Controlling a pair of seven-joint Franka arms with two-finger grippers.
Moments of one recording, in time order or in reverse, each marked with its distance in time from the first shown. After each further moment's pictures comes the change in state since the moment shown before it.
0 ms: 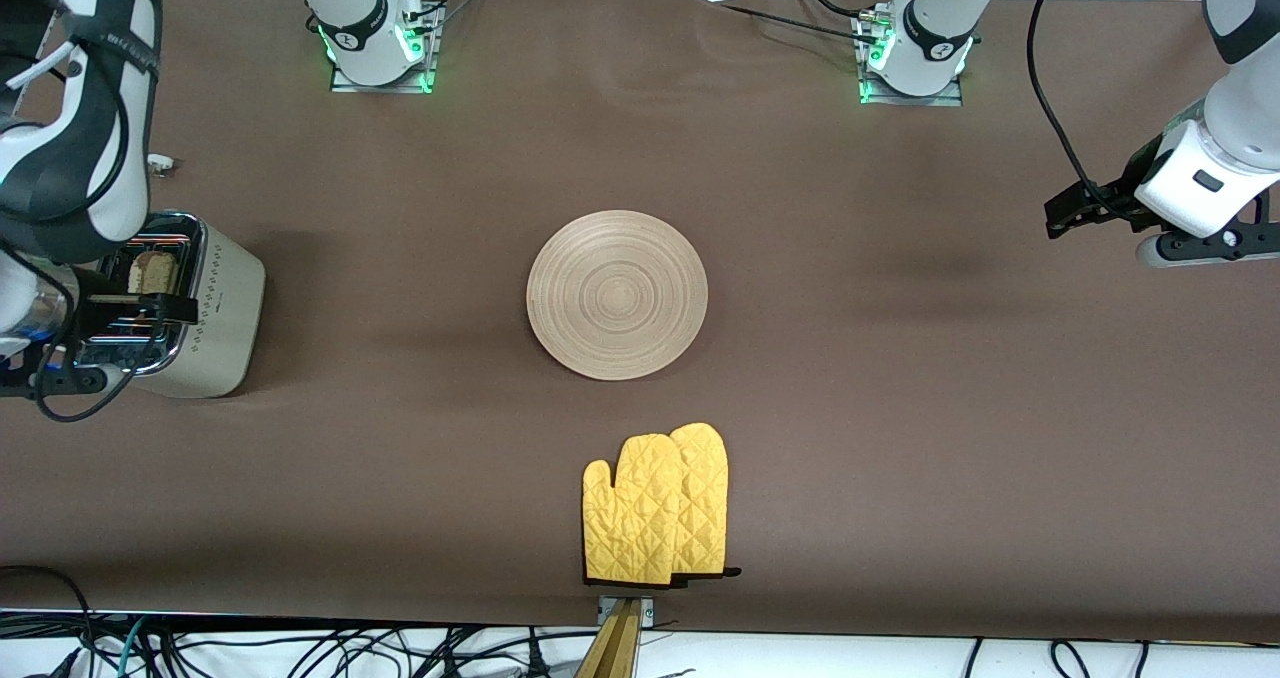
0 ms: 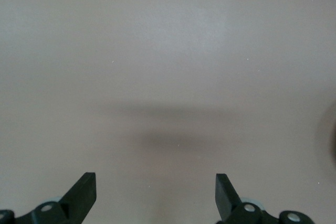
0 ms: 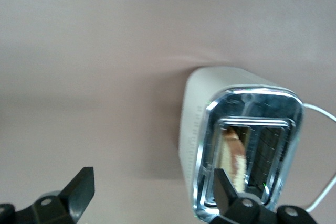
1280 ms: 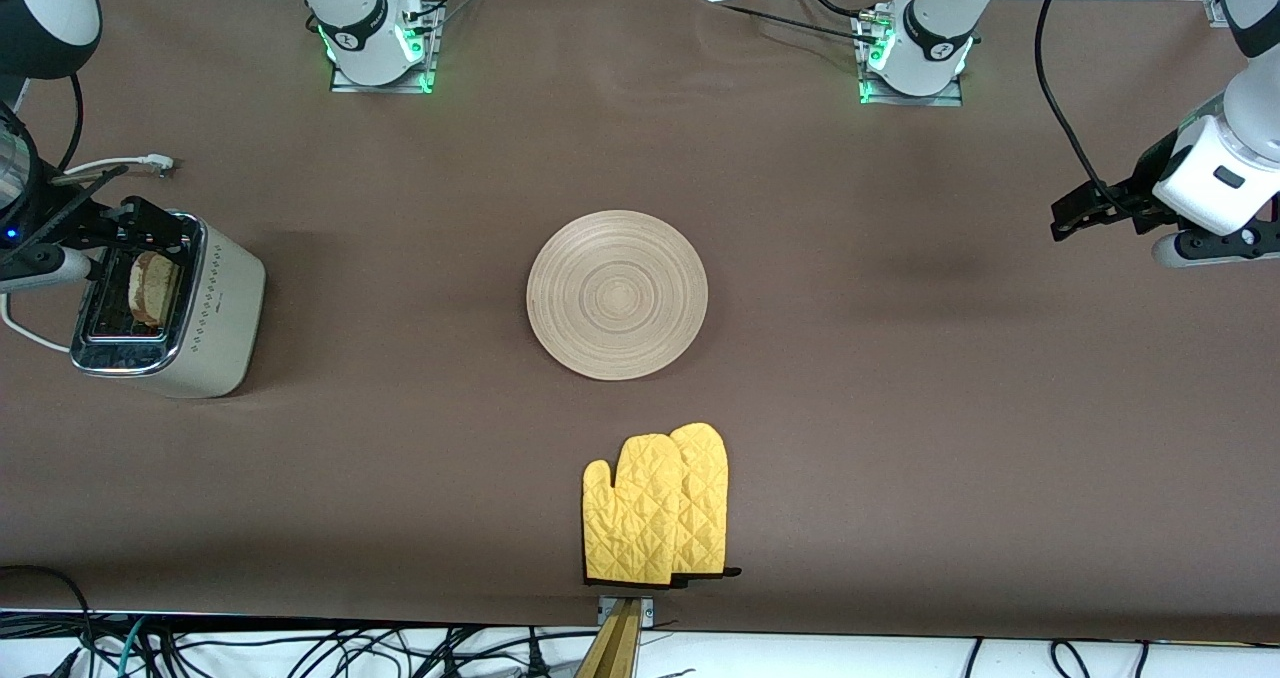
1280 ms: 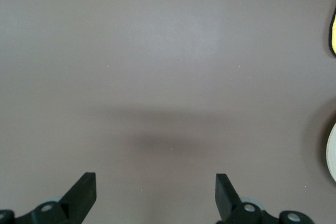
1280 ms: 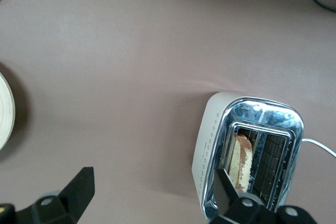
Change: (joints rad) left arm 0.012 0.001 0.000 0.019 -0.036 0.008 0.000; right arm -0.466 -0.407 0.606 -0.342 -0.174 0.222 0.007
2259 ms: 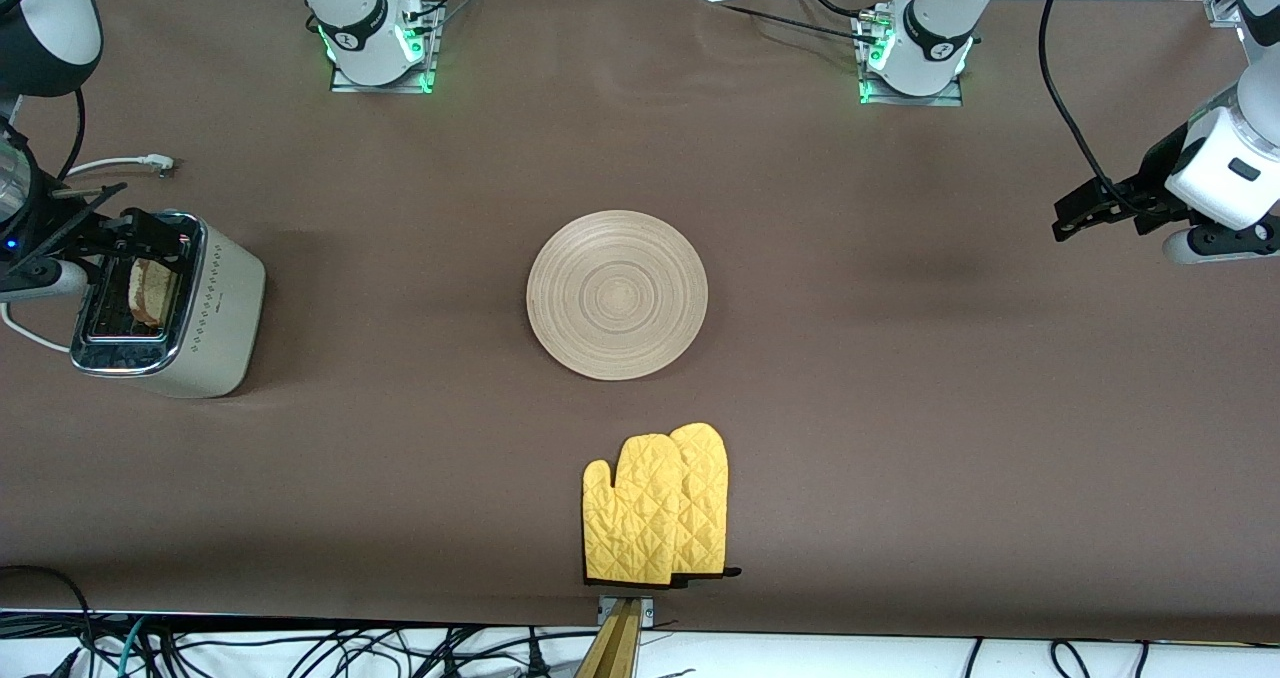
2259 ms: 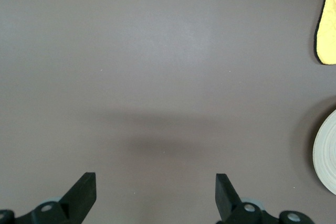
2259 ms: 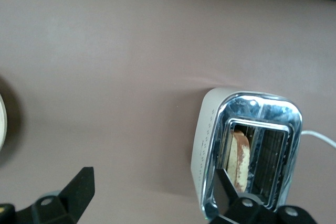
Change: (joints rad) left arm 0.010 0.001 -0.016 0.020 -0.025 0.000 -0.003; right arm -0.012 0.017 0.000 -0.003 -0.004 0.010 0.082
